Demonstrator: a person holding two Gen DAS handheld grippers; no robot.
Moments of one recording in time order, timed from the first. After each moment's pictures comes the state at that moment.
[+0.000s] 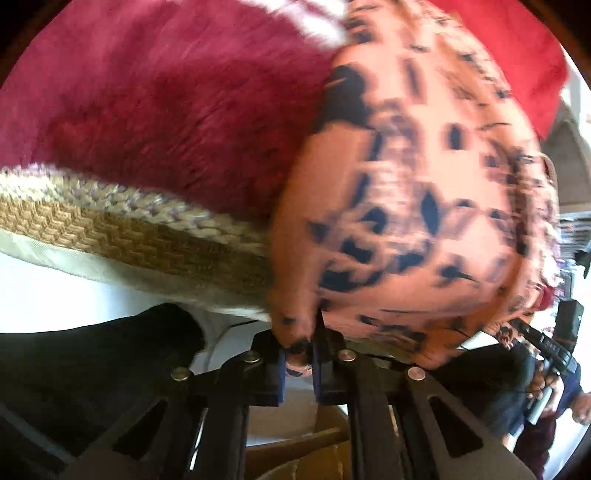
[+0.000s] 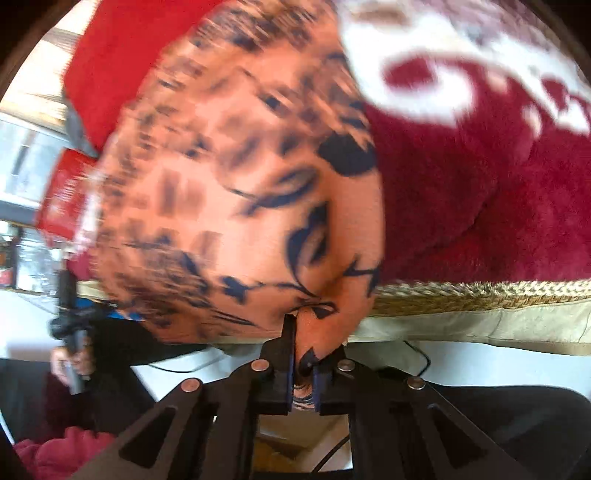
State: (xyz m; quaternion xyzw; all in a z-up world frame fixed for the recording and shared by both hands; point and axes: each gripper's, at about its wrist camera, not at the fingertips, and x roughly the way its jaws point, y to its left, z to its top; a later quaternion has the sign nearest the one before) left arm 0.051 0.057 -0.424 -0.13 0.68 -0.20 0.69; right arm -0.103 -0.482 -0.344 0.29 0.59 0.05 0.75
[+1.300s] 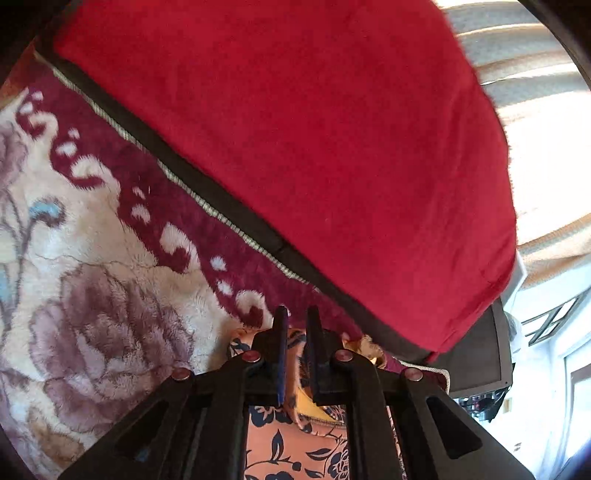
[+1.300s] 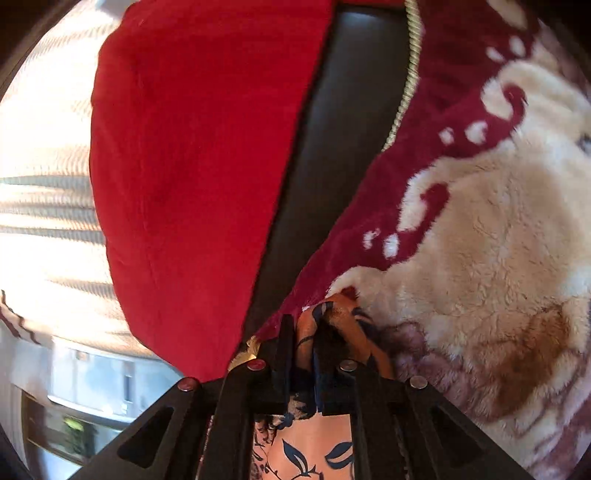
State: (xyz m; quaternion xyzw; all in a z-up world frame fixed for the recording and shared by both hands) left arm 0.365 0.033 -0.280 -0.34 0.47 -0.22 0.79; right arm 0.162 -0.673 -0.345 0.61 0.32 0.01 0.73
